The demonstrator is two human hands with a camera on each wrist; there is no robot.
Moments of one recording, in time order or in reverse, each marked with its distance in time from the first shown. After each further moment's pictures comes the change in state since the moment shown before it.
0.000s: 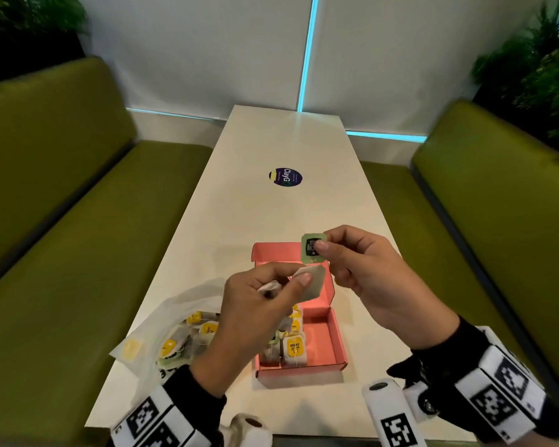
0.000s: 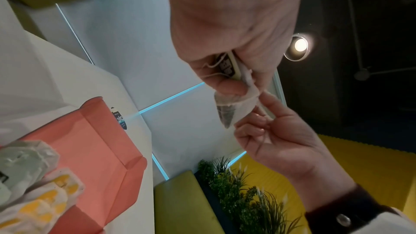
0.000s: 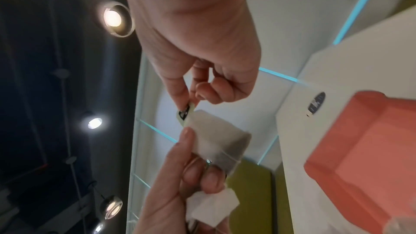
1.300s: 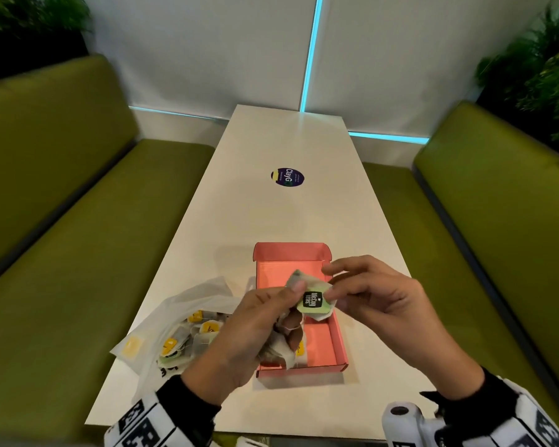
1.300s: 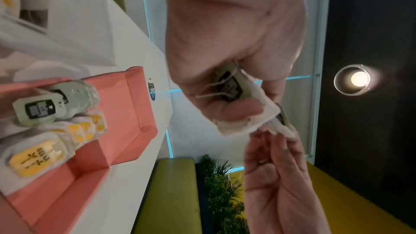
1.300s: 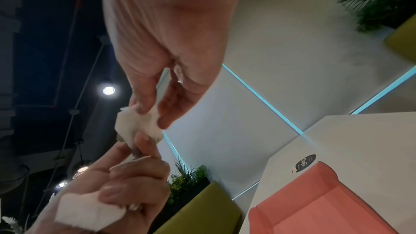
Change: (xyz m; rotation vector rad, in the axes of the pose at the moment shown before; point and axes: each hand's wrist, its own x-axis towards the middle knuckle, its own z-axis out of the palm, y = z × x) left_hand -0.008 0.001 -0.007 -0.280 -0.280 -0.476; right_hand -0.030 0.031 -0.022 -0.282 -0.169 -0.465
